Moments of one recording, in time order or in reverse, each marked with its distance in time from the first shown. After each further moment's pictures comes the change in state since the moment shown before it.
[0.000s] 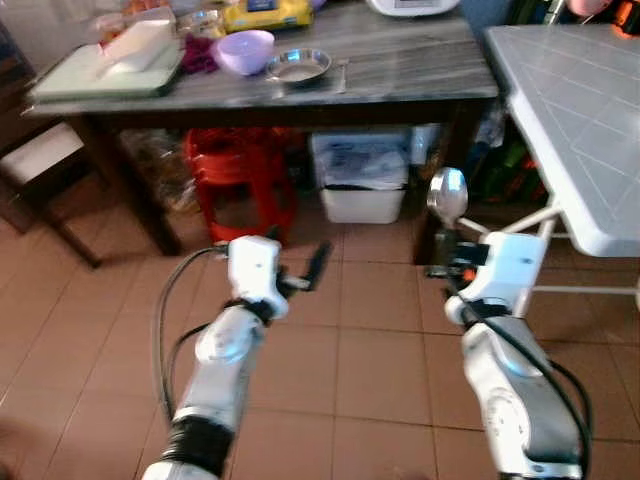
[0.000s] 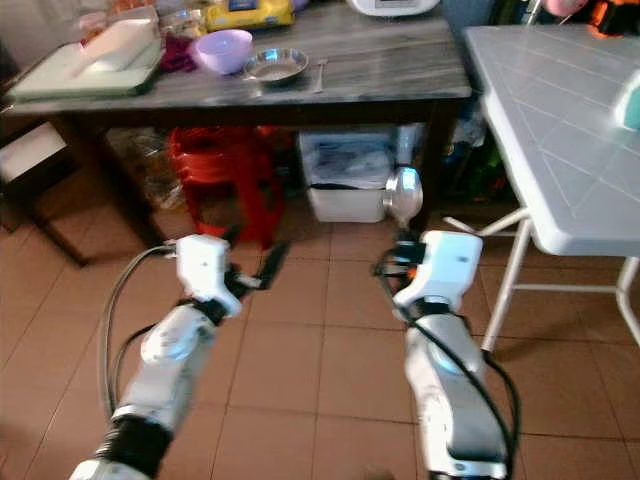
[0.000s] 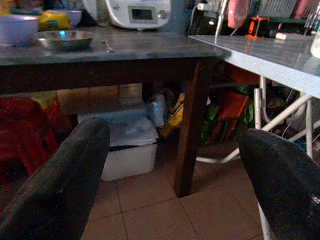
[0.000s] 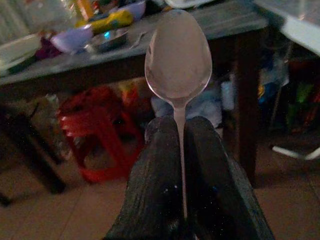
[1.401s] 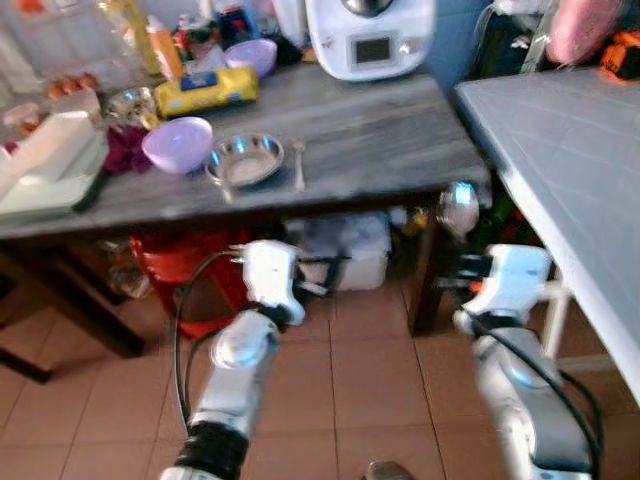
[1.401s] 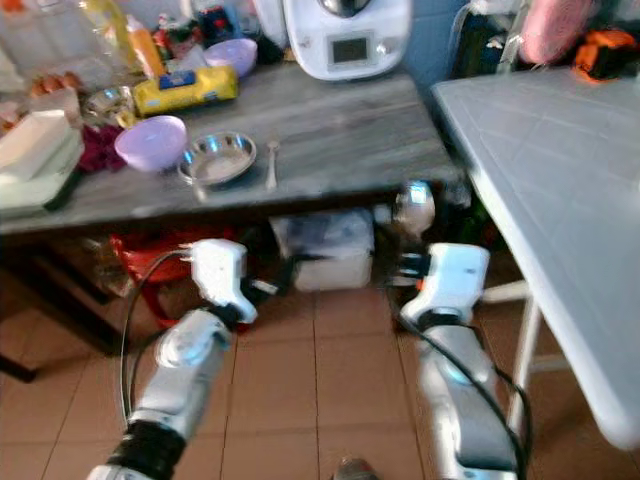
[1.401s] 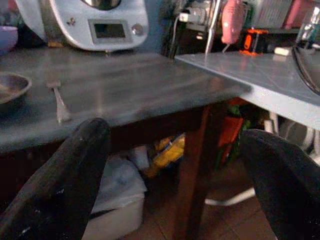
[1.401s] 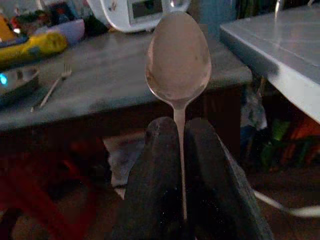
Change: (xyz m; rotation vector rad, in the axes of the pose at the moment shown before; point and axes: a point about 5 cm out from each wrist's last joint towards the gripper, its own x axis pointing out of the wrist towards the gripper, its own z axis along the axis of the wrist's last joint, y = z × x) left arm 0.006 -0.024 0.000 -0.025 -0.002 -0.064; right arm -0.007 -0.018 -0.010 -0.059 0.028 -0.071
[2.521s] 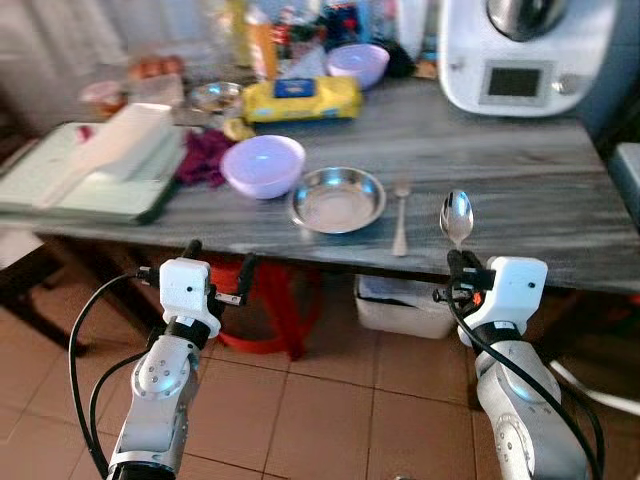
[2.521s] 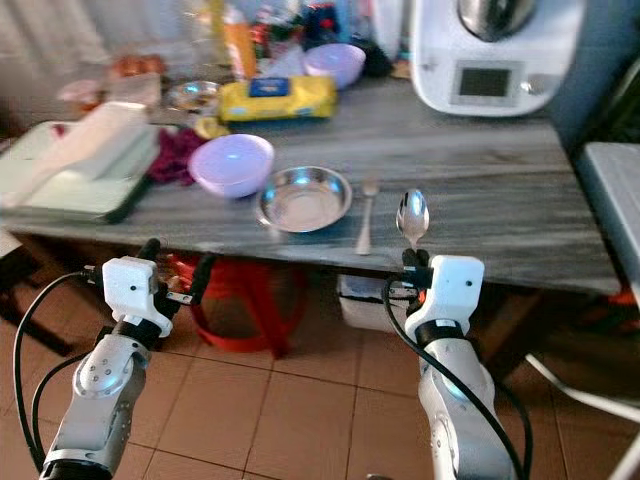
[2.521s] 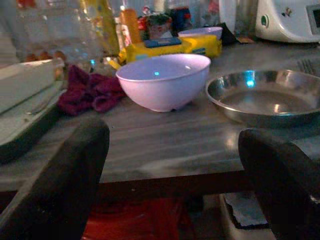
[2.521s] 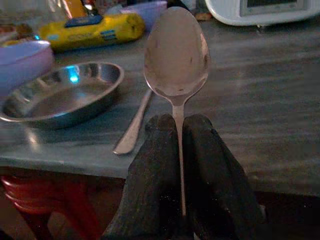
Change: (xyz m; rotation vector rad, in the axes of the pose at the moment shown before) left arm -0.065 0.071 0.011 0.196 0.030 0.311; right arm -0.010 0.001 -0.005 -0.028 -0.007 0.025
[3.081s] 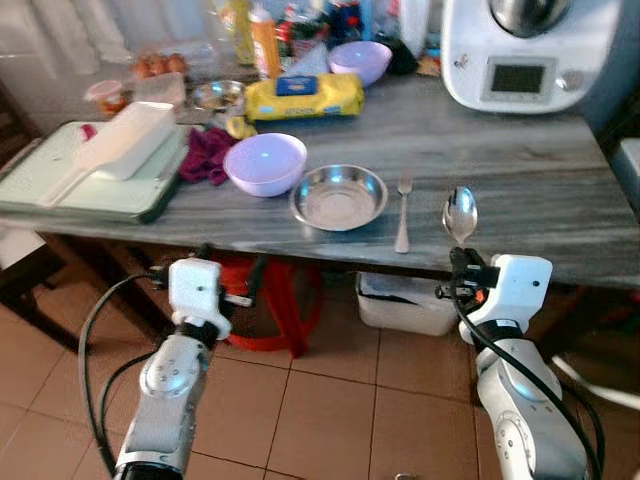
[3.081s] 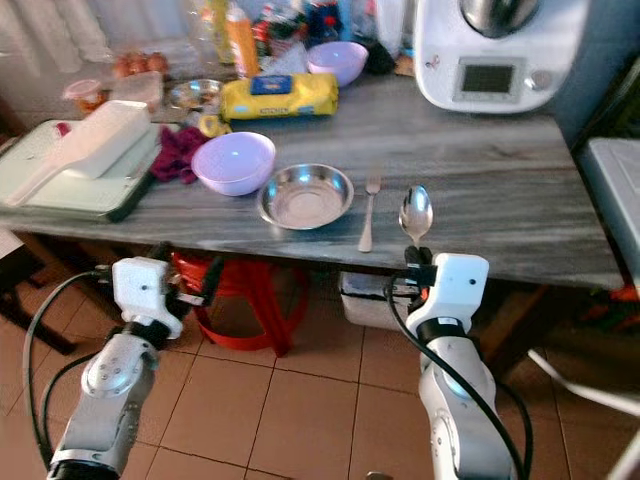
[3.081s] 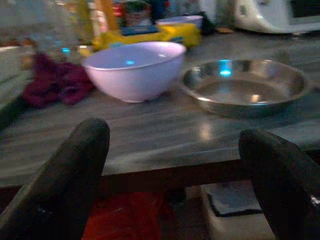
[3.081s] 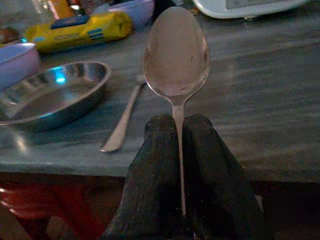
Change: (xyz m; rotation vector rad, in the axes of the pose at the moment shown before) left arm 0.003 -0.014 -0.001 -0.029 0.018 -0.060; right arm 0.001 -0.002 0.001 0.026 -0.007 -0.015
